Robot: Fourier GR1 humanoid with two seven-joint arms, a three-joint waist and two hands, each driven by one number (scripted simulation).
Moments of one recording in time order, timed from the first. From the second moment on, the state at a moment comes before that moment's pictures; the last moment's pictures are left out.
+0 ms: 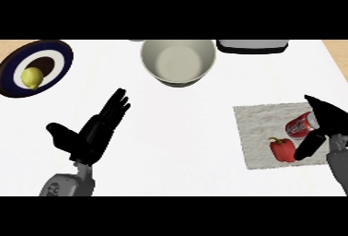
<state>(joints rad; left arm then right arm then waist) -0.12 0.11 -0.15 -1.55 0.24 -0.06 0.14 -0.27 -0.52 0.08 -1.38 0.65 0.36 0.71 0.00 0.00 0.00</state>
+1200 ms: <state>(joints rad) -0.13 0.06 -0.11 -1.57 0.19 -0.08 0.19 -0.30 -0.45 0.02 -1.23 0.86 0.25 0.41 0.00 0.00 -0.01</state>
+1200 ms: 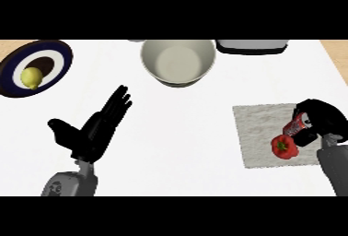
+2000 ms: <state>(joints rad) -0.17 0.05 -0.13 -1.53 0.19 -0.12 0.18 -0.65 -0.02 0.70 -1.35 0.92 0.23 0.87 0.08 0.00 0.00</state>
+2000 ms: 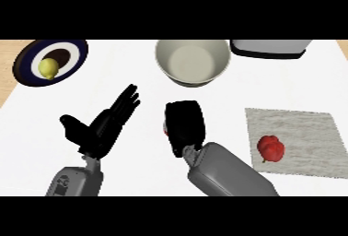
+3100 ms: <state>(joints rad) -0.12 0.05 -0.12 -1.56 0.17 -0.10 0.17 -1.28 -0.01 0.66 -1.32 0.74 0.11 1.10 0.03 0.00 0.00</state>
